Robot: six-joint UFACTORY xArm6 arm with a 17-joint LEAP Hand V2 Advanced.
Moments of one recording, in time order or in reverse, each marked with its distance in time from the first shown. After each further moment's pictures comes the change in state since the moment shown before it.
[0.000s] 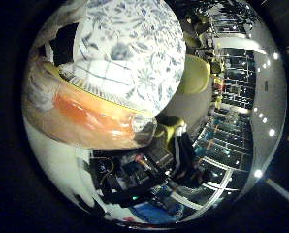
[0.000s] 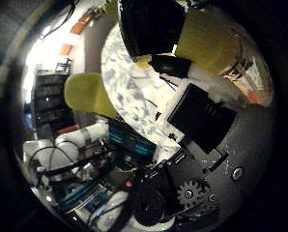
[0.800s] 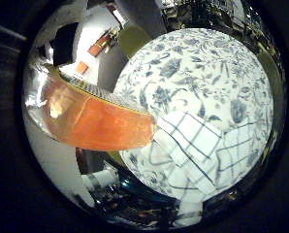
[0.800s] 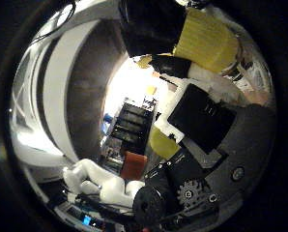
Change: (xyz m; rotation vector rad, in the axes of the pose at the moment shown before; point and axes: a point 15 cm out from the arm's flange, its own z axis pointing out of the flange) arm -0.089 -0.116 0.033 0.559 -0.910 0.156
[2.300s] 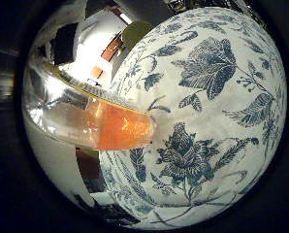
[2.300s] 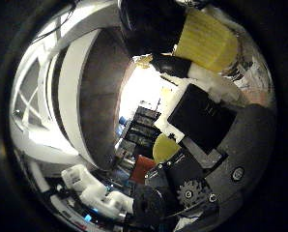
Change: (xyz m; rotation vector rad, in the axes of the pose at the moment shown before) arm 0.115 -0.042 0.125 -0.064 -0.093 0.010
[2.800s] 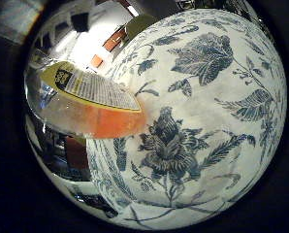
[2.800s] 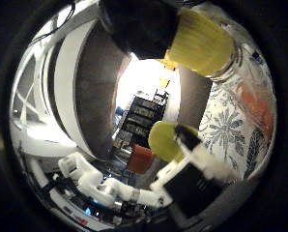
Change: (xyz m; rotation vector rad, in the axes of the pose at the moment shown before) arm 0.010 0.019 -0.008 -0.104 0.048 -0.087
